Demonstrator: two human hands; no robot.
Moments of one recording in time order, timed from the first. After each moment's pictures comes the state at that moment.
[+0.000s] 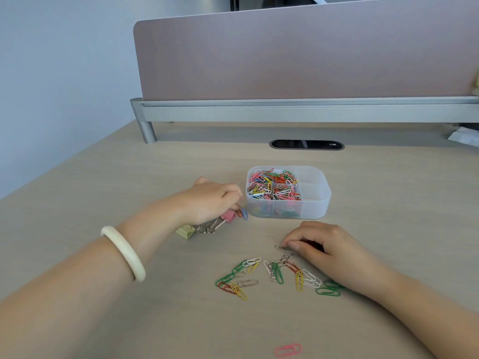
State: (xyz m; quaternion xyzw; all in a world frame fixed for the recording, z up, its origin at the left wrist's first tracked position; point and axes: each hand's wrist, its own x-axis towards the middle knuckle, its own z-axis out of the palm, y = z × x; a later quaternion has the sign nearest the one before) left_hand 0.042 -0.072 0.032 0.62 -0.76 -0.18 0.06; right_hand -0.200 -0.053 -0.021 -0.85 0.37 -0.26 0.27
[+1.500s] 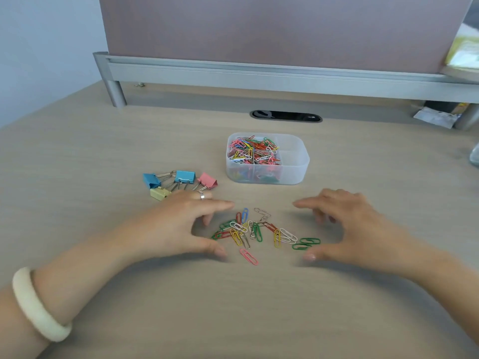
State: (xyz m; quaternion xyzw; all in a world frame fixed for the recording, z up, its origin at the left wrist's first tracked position) left_hand 0.050 0.004 -0.013 0.50 -0.84 -0.16 0.15; right_hand -0.247 -0.018 0.002 -0.88 0.44 -0.11 0.14
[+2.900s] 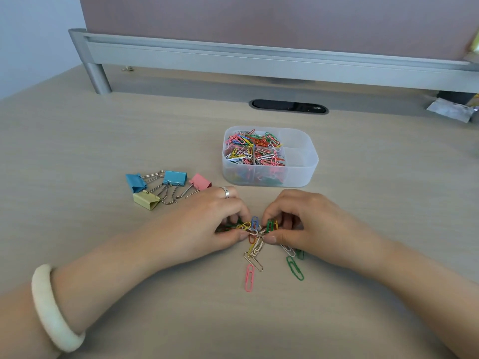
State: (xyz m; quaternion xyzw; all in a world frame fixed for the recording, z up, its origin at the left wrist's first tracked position) left_hand 0.016 -0.026 -0.016 0.47 -0.85 -0.16 0.15; right_hand -0.188 -0.048 -0.004 -0.86 0.40 -0.14 0.27
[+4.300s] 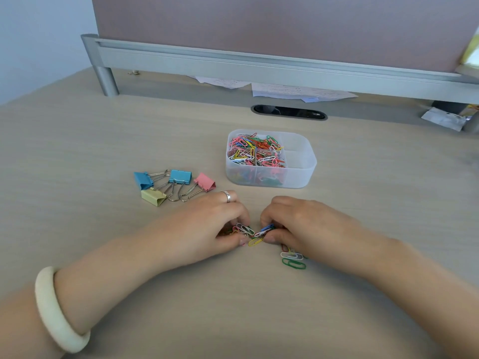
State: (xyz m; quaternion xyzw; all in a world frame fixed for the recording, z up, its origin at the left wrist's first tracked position) left_hand 0.013 -0.007 -0.006 0.50 -0.85 -0.12 0.12; right_hand -0.181 -0.039 0.004 -0.93 0.35 -0.02 0.13
